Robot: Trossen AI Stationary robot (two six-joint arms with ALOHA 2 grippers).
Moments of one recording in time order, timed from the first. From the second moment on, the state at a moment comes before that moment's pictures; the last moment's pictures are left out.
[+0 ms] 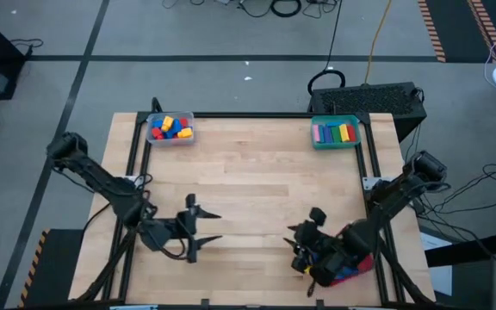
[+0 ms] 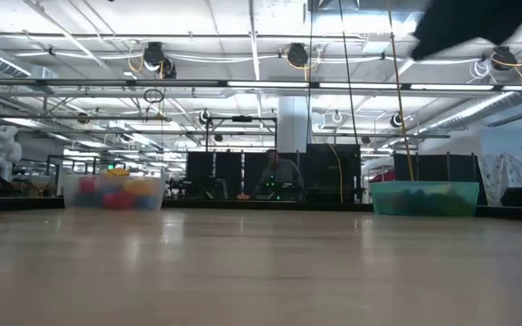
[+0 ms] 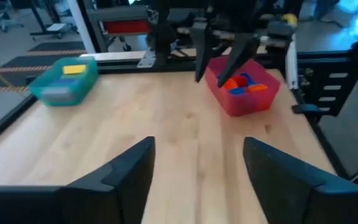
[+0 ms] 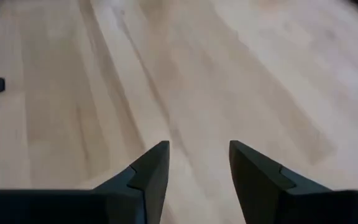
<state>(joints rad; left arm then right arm) -0.68 1.28 0.84 0.04 -0.71 -0.22 0.73 1.61 1.16 -0.63 0.79 0.96</state>
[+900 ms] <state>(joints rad) -0.39 0.73 0.54 0.03 -0.54 0.04 0.22 1.39 1.16 -0.09 0.26 0.01</state>
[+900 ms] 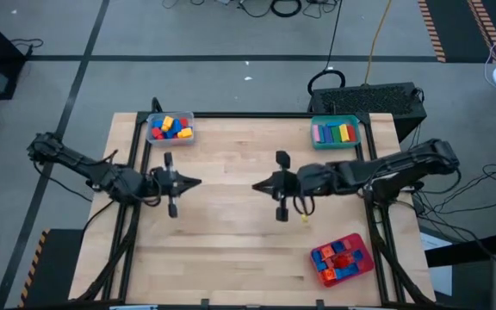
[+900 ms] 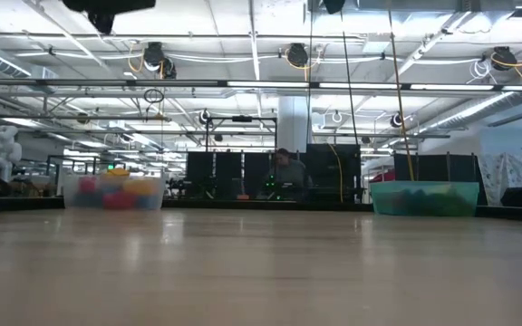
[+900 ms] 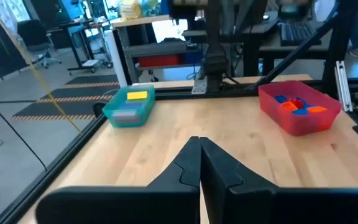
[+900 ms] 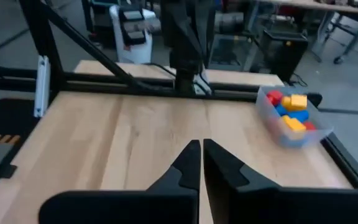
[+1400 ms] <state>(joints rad) -0.08 0.68 0.29 0.34 -0.22 0.07 0.09 1.07 0.85 0.07 0.10 -0.04</state>
